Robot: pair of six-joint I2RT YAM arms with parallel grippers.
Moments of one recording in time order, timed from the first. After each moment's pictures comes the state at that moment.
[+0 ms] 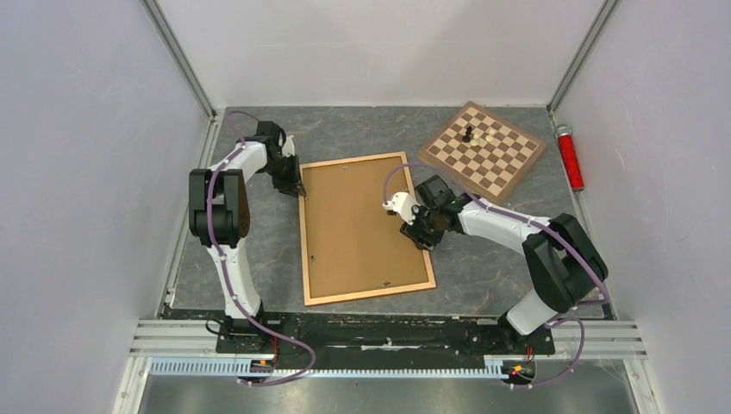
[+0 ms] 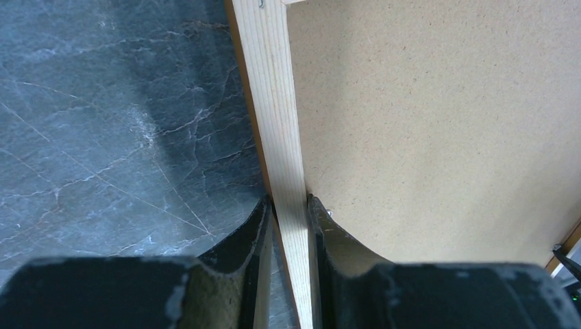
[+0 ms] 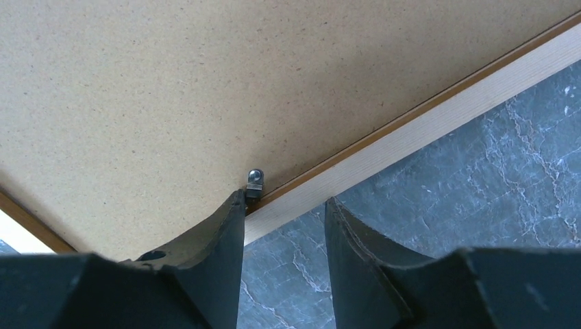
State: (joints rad) left arm -0.04 2.07 1.51 -0.71 0.32 -0.14; right arm 0.60 1.59 0.91 -0.45 -0.20 -0.53
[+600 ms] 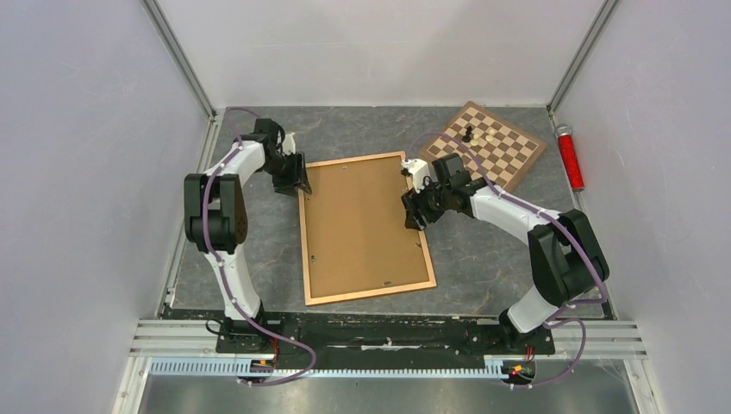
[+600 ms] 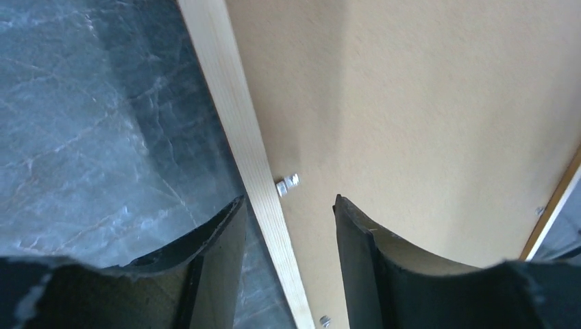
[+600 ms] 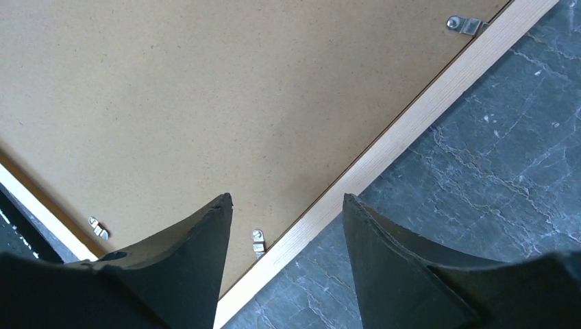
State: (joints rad) left arm -0.04 2.03 1.50 -0.74 0.36 -0.12; right arm 0.44 1.61 0.99 -0.33 -0.43 -0.21
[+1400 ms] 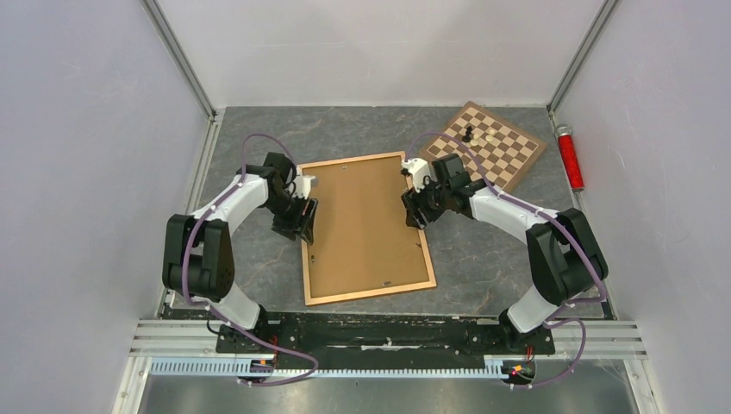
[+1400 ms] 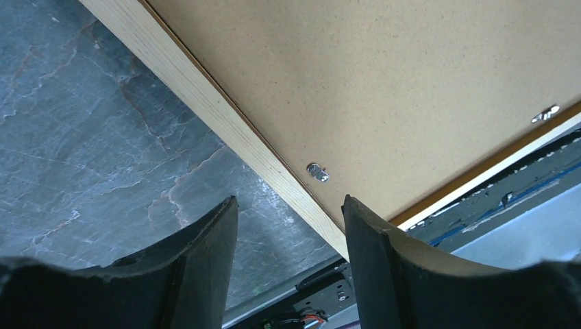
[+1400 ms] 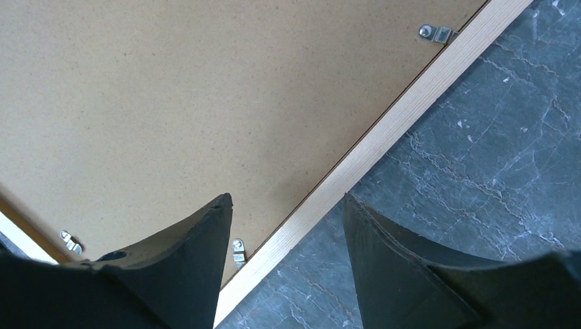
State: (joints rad) left arm -0.16 1.61 1.08 -0.93 0.36 0.15; right arm 0.44 1.62 0.98 -0.28 -0.39 -0.22
